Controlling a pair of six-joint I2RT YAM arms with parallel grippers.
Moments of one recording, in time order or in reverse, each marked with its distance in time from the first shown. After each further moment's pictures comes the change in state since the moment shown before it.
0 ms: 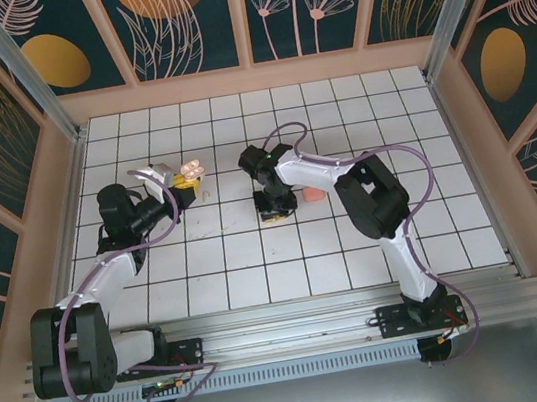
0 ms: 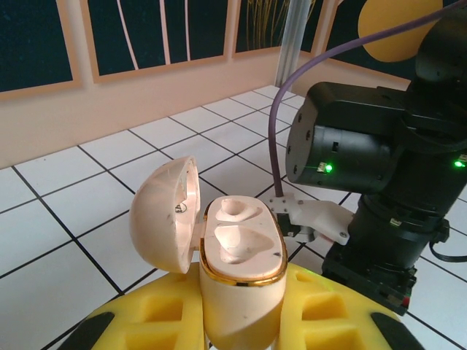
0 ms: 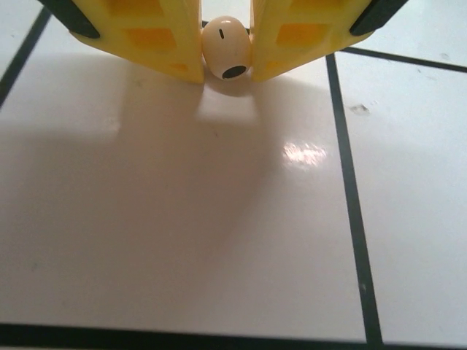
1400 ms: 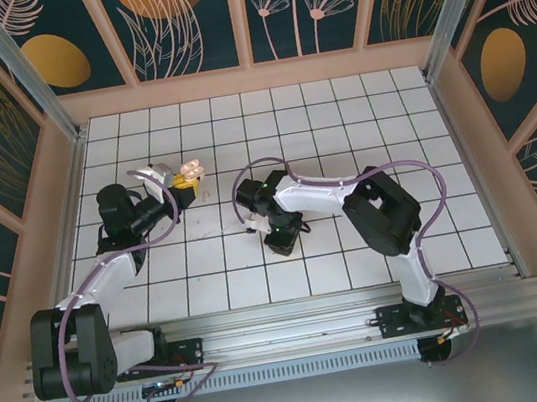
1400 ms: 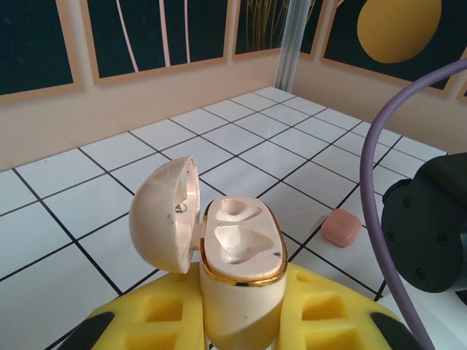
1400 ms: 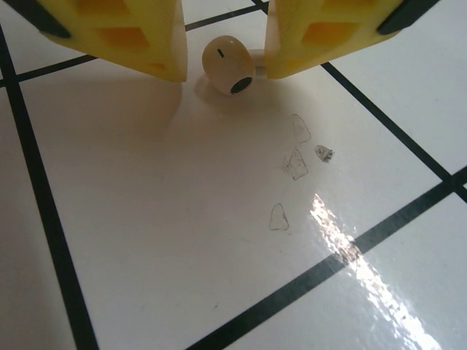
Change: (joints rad) left arm 0.000 -0.005 0.000 0.001 0.001 0.000; right arm 0.152 -0.134 -0.195 -0.099 0.097 -0.827
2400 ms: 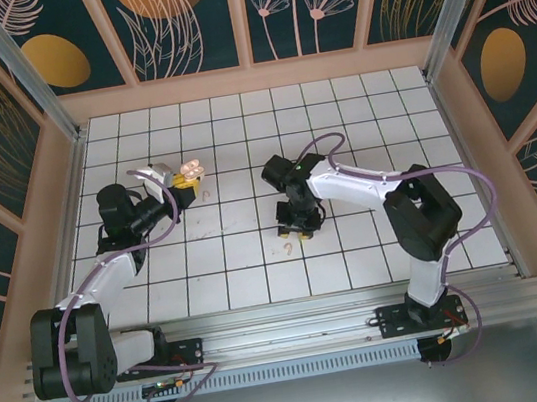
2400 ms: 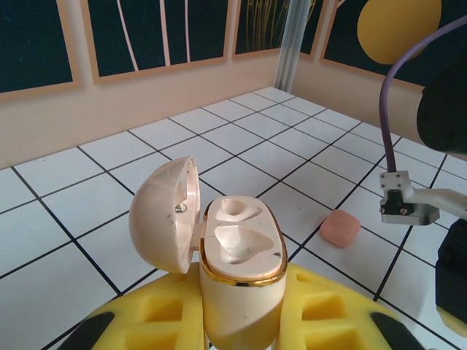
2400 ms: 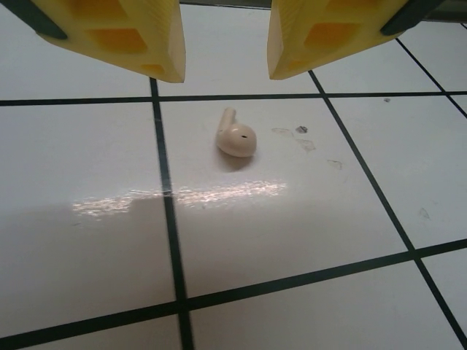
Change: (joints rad) left arm 0.000 0.002 0.000 0.001 0.000 -0.008; right arm -0.129 -0.210 -0.140 0.077 -0.207 1.147
